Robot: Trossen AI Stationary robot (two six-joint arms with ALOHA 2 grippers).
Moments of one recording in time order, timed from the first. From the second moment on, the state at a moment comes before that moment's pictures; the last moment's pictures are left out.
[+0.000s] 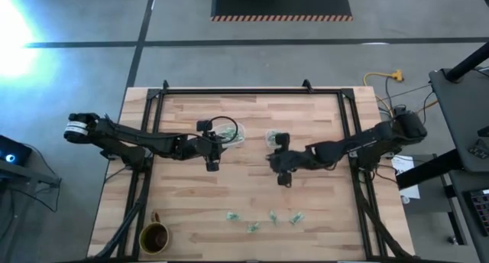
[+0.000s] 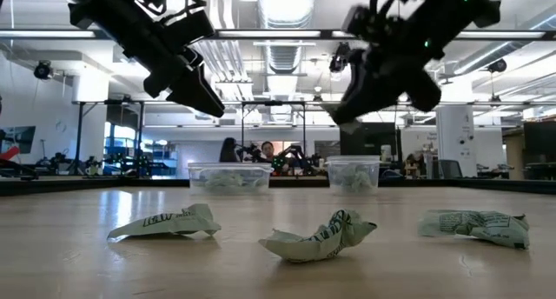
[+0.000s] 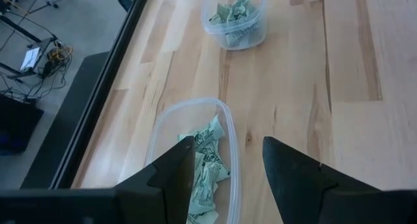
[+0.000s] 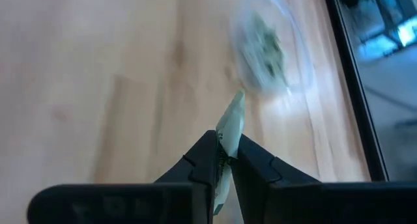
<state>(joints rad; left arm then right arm) -0.07 1.27 0.71 -0.11 -0.48 0.14 0.17 1.50 0.81 -0.09 0.43 -0.21</state>
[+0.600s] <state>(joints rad) -0.07 1.27 0.71 -0.11 -0.48 0.14 -0.01 1.49 0.71 0.01 0.42 -0.21</state>
